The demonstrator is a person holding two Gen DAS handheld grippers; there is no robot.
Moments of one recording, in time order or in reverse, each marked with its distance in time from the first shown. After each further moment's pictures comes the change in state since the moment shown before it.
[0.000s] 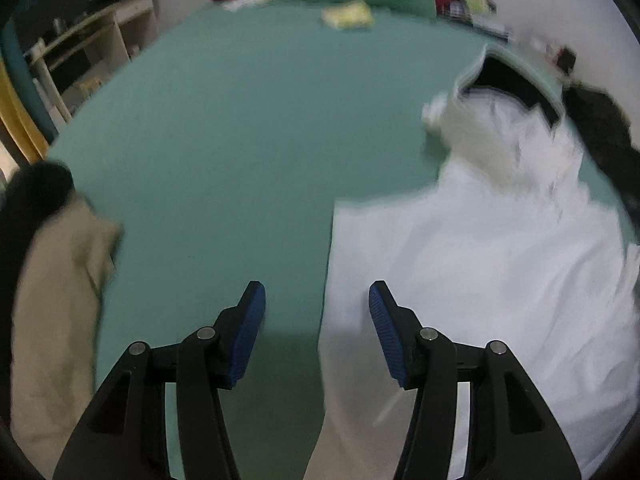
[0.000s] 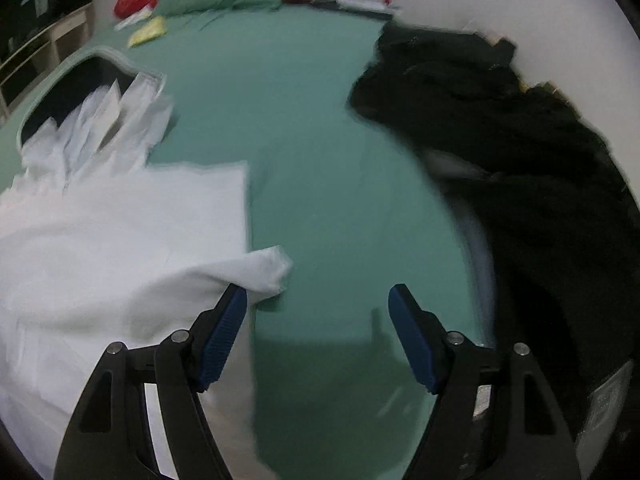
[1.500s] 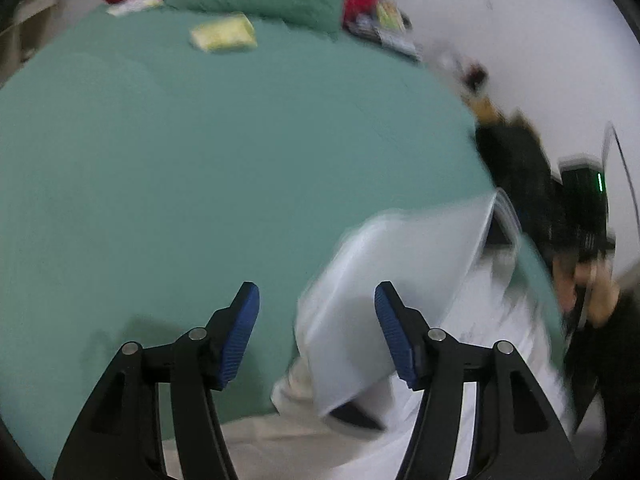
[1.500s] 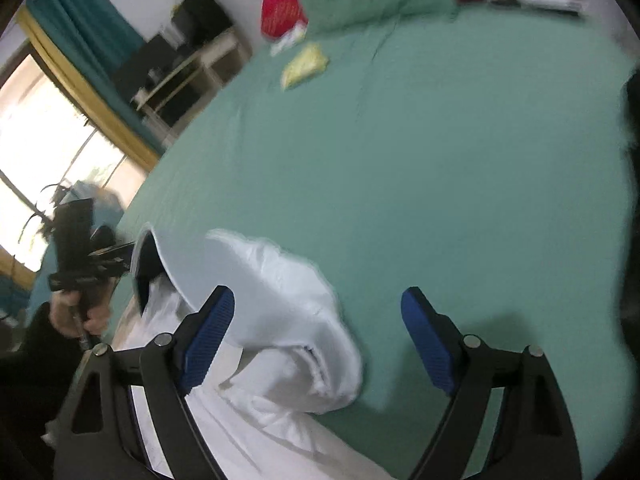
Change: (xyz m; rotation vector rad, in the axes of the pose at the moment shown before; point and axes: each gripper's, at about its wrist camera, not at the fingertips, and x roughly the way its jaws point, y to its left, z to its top) left arm 0.087 -0.063 0.093 0.091 0.063 -0.444; right arm 0.109 0.061 0.169 -0.113 0.088 0.857
